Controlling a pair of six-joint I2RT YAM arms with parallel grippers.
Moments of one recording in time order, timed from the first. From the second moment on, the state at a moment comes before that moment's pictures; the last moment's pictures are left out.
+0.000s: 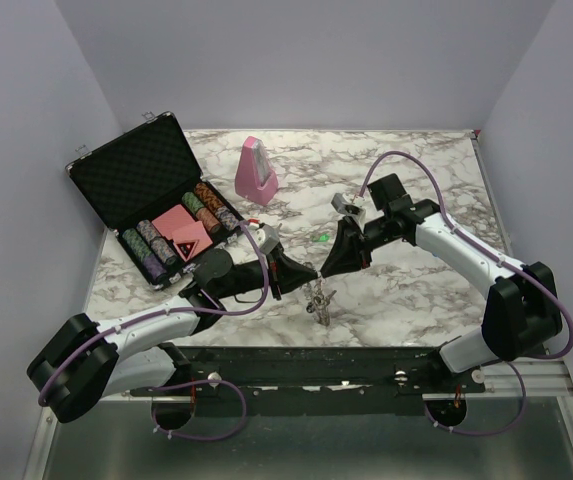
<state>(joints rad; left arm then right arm) -0.78 1.12 0.39 0.82 0.53 -0.46 0.45 1.49 1.09 -0.68 -1.40 -0.71</state>
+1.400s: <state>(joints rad) -0.74 0.93 0.41 0.61 0.54 -0.34 0.48 1.49 1.16 -0.86 -1.23 -0.89</state>
